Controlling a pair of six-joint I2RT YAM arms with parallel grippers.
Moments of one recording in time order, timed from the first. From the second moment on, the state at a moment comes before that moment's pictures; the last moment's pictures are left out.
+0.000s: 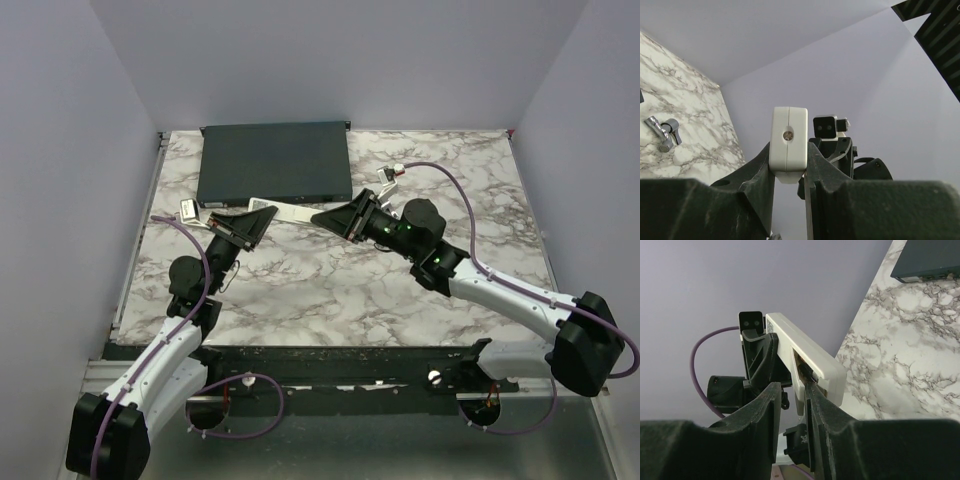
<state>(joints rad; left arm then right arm) -0.31 0.77 0.31 0.82 0.23 -1.36 0.79 1.27 0.84 0.45 -0.21 1.05</state>
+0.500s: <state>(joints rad) -0.31 0.77 0.31 0.82 0.23 -1.39 0.79 1.23 0.84 0.41 -0.19 1.03</state>
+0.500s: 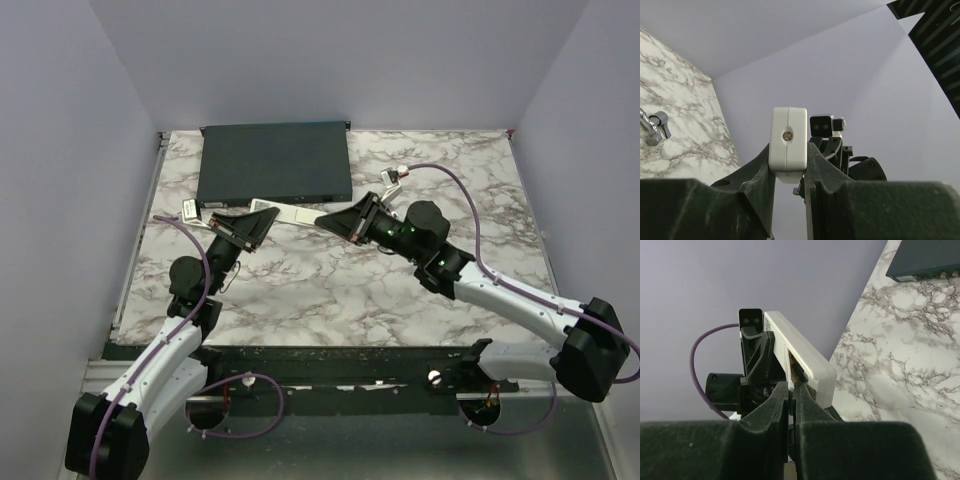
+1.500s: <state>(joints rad) -0.32 0.80 0.26 0.93 0.26 -1.59 0.79 0.96 0.62 0.53 -0.17 1.05</state>
